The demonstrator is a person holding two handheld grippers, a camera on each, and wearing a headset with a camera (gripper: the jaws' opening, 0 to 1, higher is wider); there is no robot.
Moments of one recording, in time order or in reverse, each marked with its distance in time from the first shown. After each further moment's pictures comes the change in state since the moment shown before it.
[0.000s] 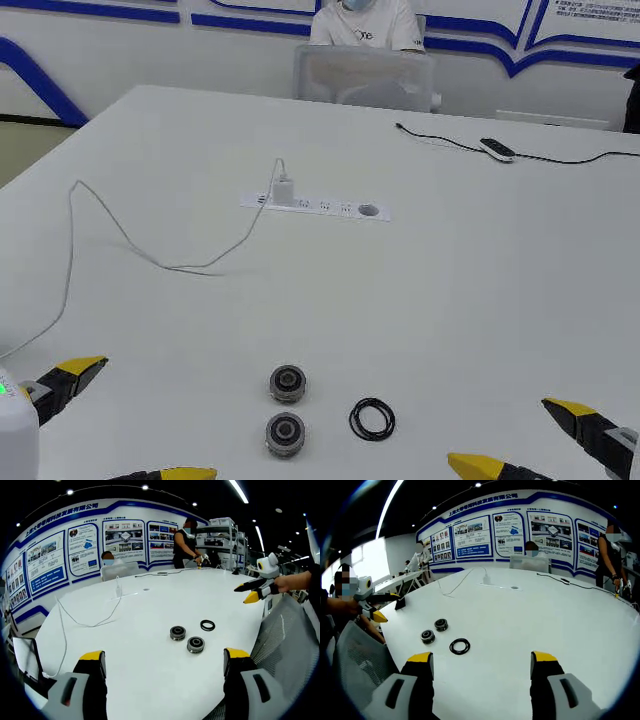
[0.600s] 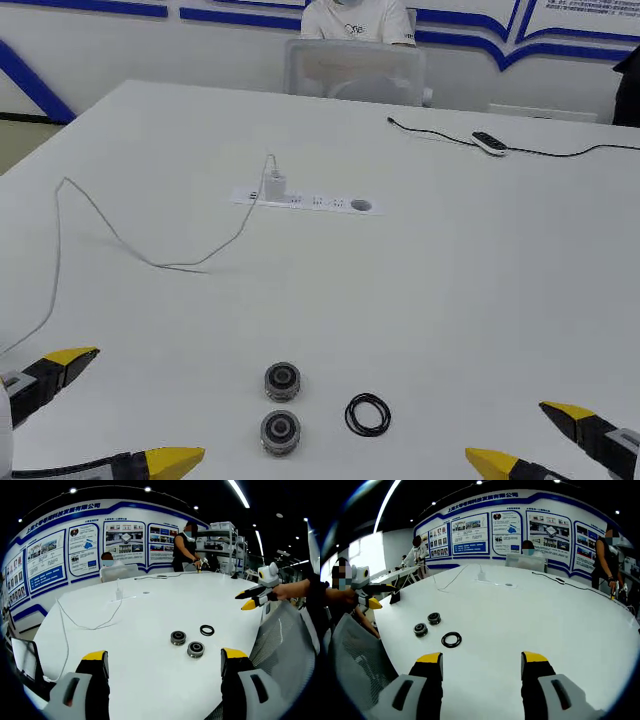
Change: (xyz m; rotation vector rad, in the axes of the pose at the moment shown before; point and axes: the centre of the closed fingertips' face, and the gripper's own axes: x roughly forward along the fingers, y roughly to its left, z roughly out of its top) left arm -0.001 0.006 0.009 -0.013 -0.017 -0.027; right arm -0.007 -0.014 -0.010 -0.026 0.022 -0.049
